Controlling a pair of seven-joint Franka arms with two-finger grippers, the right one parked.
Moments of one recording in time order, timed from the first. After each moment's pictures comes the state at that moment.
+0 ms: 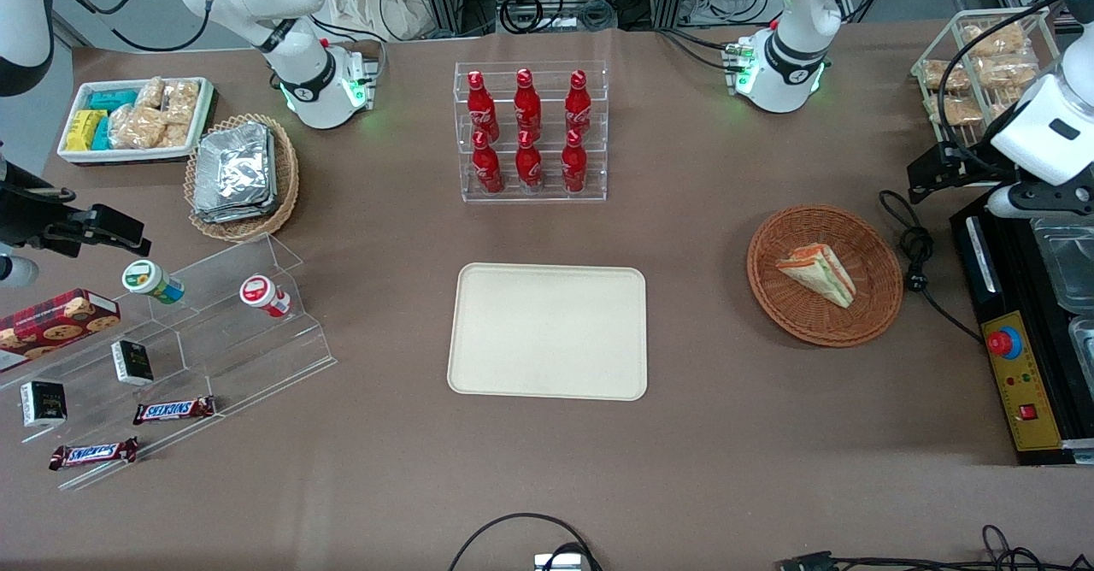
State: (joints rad) arm 0.01 -0.05 -0.08 -1.63 0.03 1.56 0.00
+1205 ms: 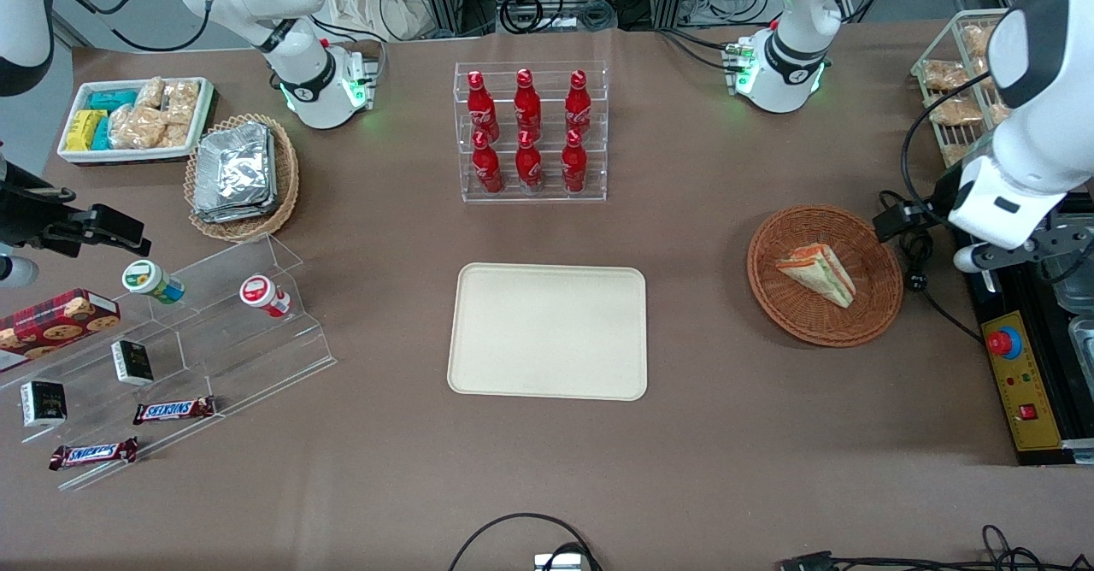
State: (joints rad) arm 0.01 -0.02 -0.08 -1.87 0.03 1.76 -0.30
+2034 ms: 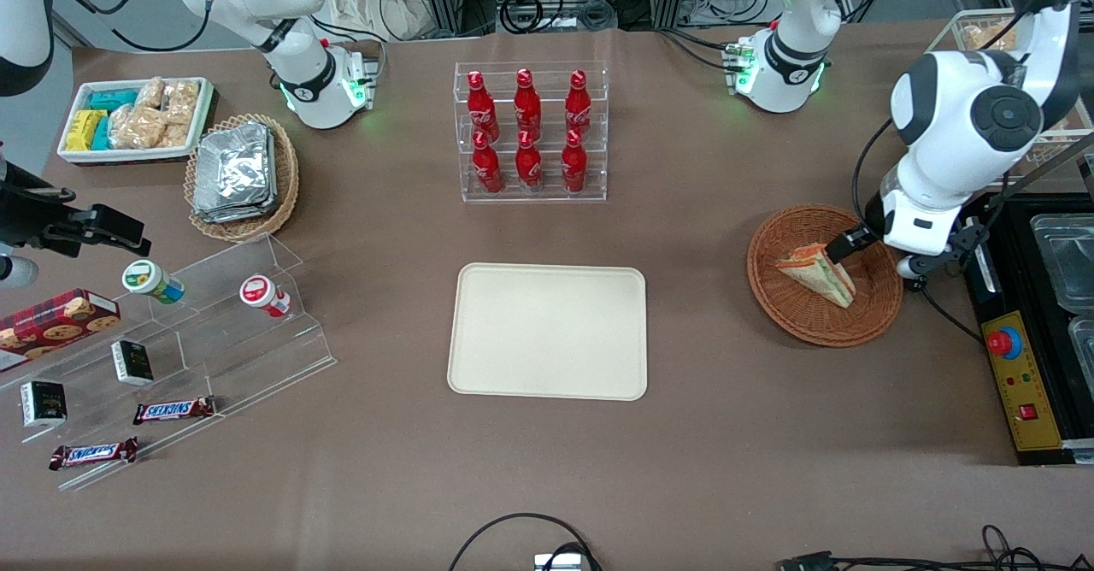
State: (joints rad) arm 0.01 -0.09 -0.08 -2.35 0.03 2.28 -0.56
